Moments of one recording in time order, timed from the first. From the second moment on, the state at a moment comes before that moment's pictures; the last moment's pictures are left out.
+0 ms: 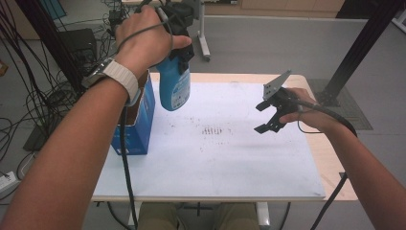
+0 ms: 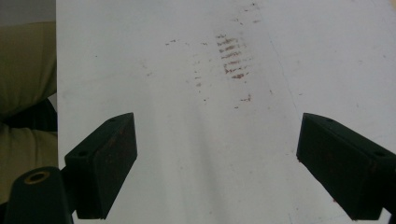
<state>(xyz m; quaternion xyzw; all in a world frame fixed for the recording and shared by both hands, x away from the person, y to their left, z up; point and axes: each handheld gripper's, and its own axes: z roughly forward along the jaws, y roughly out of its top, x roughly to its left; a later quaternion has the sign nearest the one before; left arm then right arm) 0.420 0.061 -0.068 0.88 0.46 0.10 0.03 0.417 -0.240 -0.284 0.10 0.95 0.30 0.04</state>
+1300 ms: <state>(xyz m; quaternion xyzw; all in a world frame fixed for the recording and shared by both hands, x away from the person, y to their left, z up) 0.438 0.151 -0.062 0.76 0.64 0.12 0.02 0.419 -0.242 -0.292 0.11 0.95 0.30 0.04</state>
